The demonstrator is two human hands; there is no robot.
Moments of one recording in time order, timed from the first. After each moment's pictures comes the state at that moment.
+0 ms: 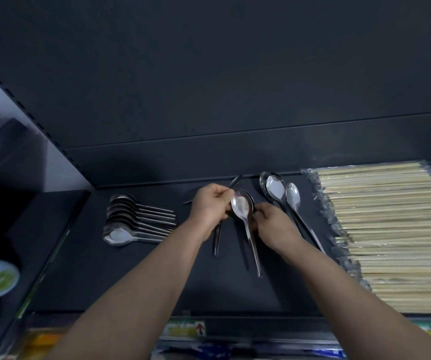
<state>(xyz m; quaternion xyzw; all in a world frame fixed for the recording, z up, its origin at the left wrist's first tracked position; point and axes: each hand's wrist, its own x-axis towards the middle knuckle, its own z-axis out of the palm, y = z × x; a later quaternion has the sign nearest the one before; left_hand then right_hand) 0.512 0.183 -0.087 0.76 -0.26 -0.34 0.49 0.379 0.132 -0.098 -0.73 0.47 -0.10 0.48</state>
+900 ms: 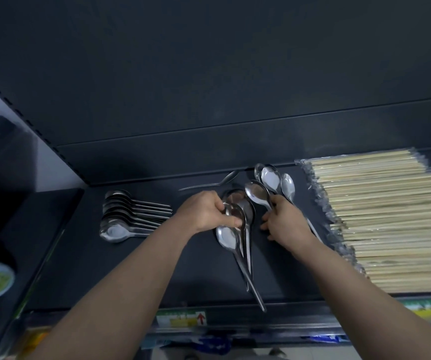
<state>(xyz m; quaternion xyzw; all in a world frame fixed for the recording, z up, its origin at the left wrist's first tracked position) 0.527 0.205 -0.084 0.84 -0.43 -0.31 0.15 0.358 0.131 -0.108 -0.71 0.52 -0.14 0.45</state>
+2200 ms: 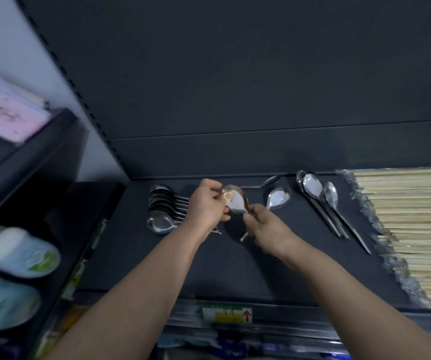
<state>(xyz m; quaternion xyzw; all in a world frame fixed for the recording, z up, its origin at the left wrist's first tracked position) 0.565 0.260 -0.072 0.78 -0.27 -0.27 0.50 0.429 0.202 -0.088 -0.74 0.37 -0.08 0.56</state>
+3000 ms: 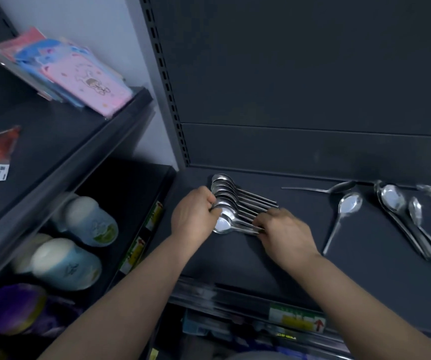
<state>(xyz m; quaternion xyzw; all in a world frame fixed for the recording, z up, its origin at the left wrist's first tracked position) 0.670 0.384 -0.083 0.91 -0.33 -0.05 0.24 0.516 0.268 -0.103 -0.96 0.26 -0.07 0.10</state>
